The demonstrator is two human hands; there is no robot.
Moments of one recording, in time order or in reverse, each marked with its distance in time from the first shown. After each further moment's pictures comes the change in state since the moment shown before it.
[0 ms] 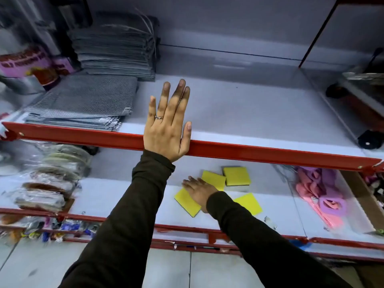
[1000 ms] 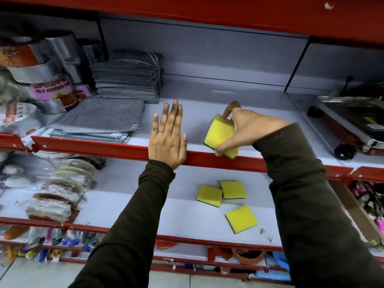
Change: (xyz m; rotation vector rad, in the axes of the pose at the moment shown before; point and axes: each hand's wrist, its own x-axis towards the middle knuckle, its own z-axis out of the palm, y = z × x) left_hand 0.004 0.004 -0.007 -0.024 -0.029 -0.086; right_hand -0.164 0.069 -0.262 0.436 0.373 0.412
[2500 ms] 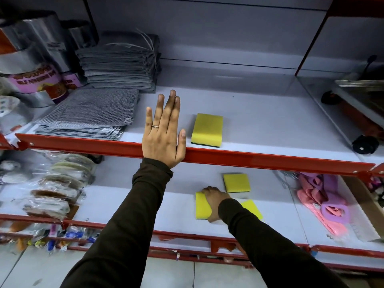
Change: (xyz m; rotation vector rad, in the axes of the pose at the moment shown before) left_hand -0.002 -0.001 0.005 0.032 0.034 0.034; right_hand 0.034 0.061 0.307 -0.229 -0.445 -0.118
